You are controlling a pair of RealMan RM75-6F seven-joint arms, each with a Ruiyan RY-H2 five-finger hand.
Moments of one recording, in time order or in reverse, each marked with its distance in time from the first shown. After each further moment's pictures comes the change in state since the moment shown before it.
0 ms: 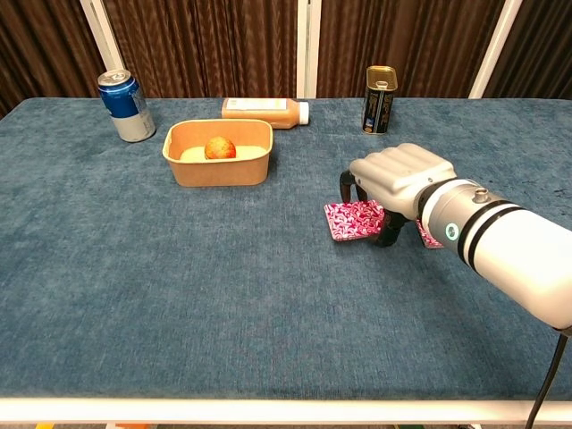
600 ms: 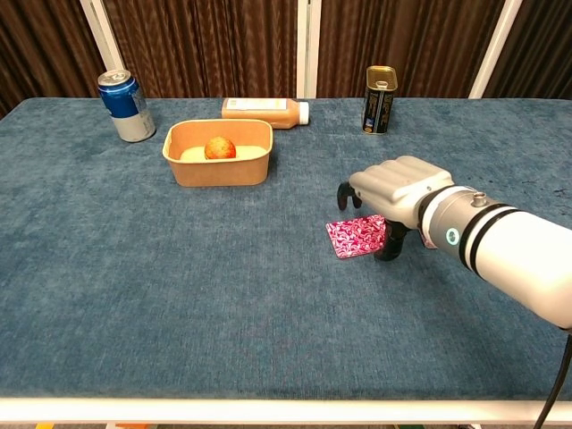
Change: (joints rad) left arm 0.001 -0.001 -0.001 0.006 0.000 0.000 -0.009; right arm 0.022 0.030 -0.016 -0.033 0.062 -0.032 -0.003
